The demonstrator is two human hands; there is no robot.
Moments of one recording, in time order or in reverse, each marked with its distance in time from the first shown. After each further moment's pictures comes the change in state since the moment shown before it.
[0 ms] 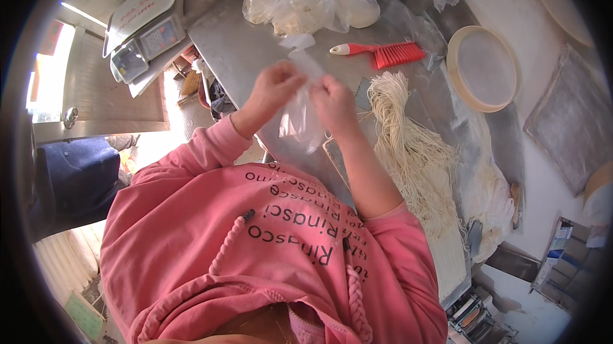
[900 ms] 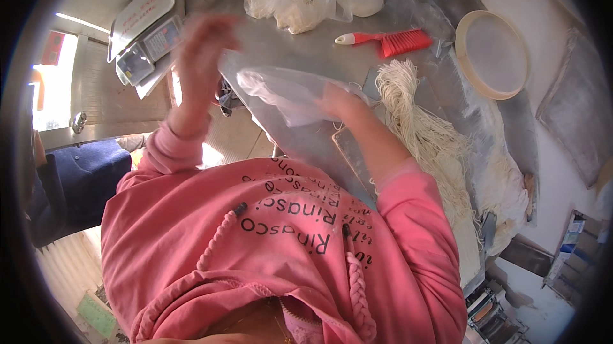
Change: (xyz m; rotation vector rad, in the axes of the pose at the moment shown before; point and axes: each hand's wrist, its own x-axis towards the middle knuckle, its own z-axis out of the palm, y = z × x) left_hand -0.003 0.072 -0.070 -0.164 0.181 0.430; right_hand 0.043 0.050 0.012 -0.750 -0.500 0.209
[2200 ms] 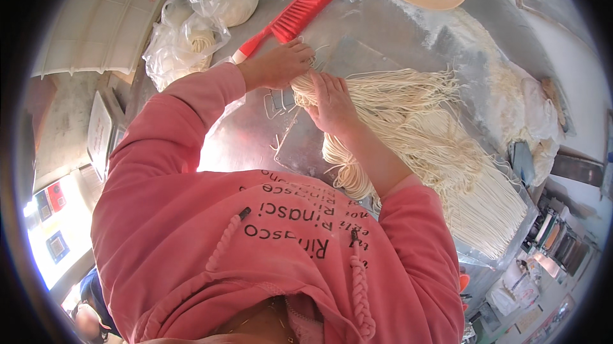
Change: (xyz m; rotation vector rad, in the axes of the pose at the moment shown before) left_hand 0.026 -0.214 0.269 0.822 -1.592 0.850; right_hand -0.046 0.173 0.053 0.232 0.932 -0.194
